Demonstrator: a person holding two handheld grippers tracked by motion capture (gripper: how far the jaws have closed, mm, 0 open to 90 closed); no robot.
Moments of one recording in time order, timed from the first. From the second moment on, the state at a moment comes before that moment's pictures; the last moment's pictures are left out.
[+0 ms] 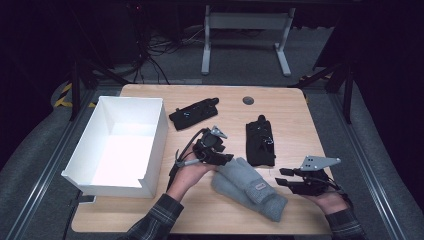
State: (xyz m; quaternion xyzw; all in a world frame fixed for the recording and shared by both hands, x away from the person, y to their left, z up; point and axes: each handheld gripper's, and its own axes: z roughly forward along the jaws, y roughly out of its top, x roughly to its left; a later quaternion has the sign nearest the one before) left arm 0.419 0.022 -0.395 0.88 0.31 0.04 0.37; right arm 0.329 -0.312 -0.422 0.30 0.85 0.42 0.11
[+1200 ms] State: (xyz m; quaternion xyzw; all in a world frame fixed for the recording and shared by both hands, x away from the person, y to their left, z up) left arm 0.441 0.018 -0.442 0.90 0.33 0.00 0.29; right arm 0.311 -0.304 -0.431 0.28 0.87 0.41 0.04
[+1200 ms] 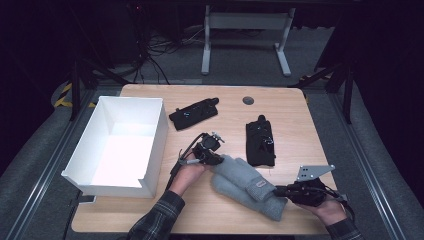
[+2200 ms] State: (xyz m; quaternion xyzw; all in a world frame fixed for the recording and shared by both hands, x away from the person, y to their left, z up) left arm 0.374 0.029 -0.413 0.90 0.30 0.00 0.31; right arm 0.285 -0.333 -0.425 0.29 0.86 0.41 0.04
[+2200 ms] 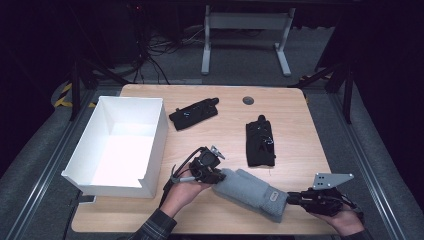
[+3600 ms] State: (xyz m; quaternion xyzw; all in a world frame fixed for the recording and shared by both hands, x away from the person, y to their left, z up) left arm 0.356 0.006 -0.424 0.90 0.27 0.01 0.34; right arm 0.297 -0.300 -0.450 0.26 0.89 0.37 0.03
